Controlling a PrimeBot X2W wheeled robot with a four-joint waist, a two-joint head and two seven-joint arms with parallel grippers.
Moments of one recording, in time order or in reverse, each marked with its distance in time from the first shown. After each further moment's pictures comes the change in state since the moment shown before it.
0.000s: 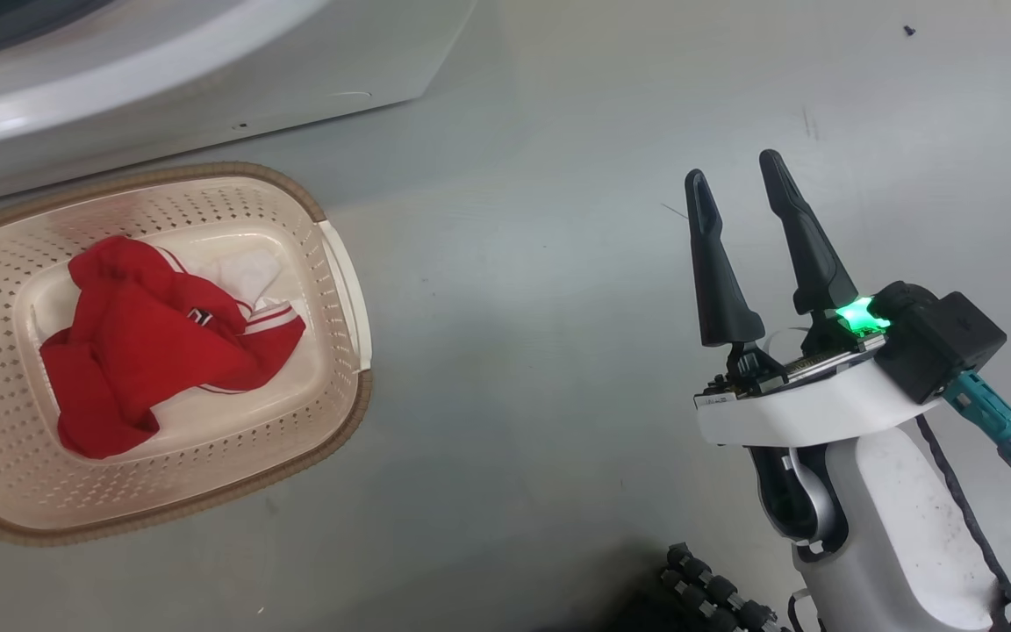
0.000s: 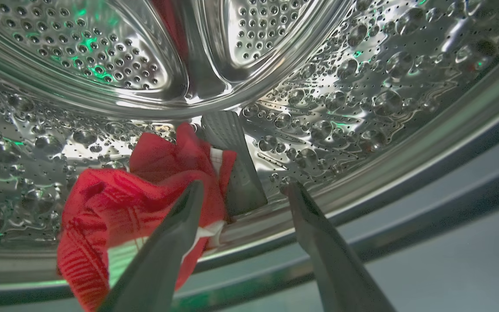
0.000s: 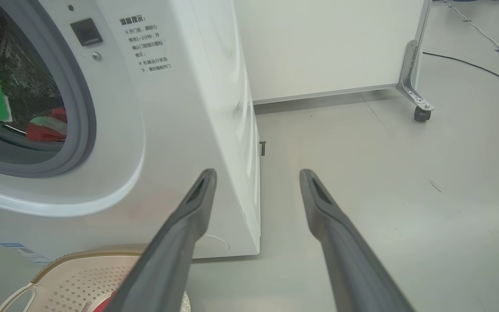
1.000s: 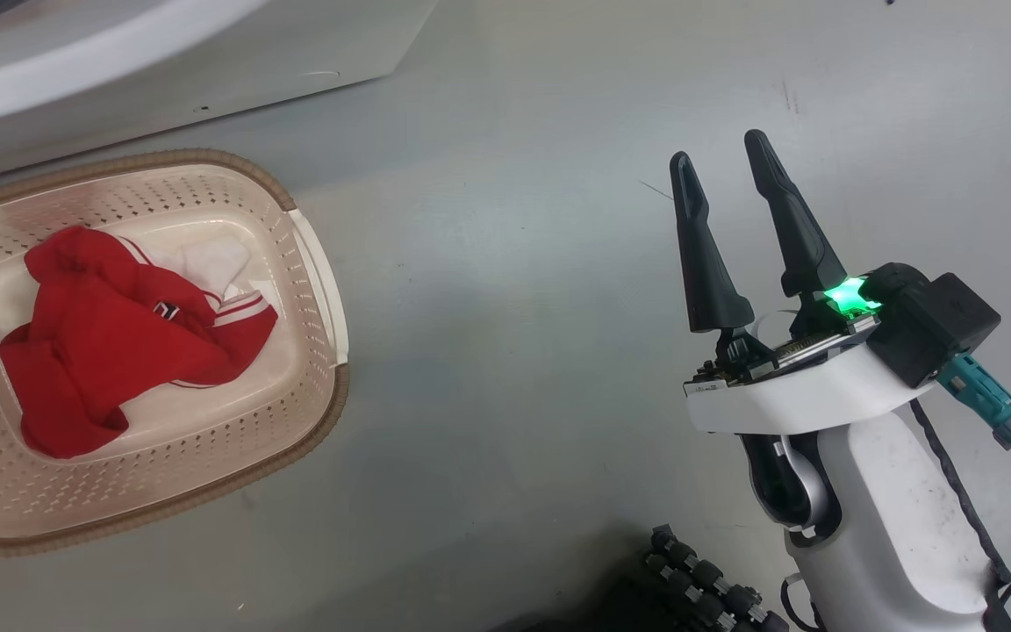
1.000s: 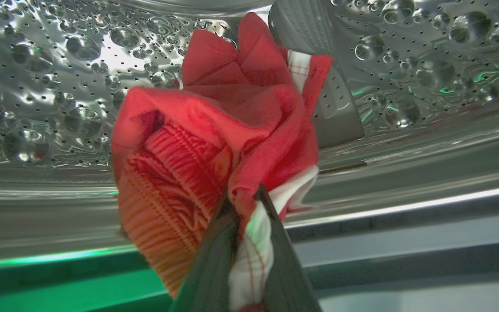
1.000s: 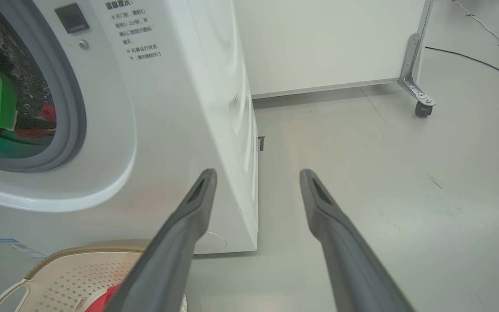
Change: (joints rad) left arm -0.178 0.110 -0.019 0.232 0.087 0.037 0.249; right arm -0.040 0.000 0.024 0.009 0.017 -0.009 0.000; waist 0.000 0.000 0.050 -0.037
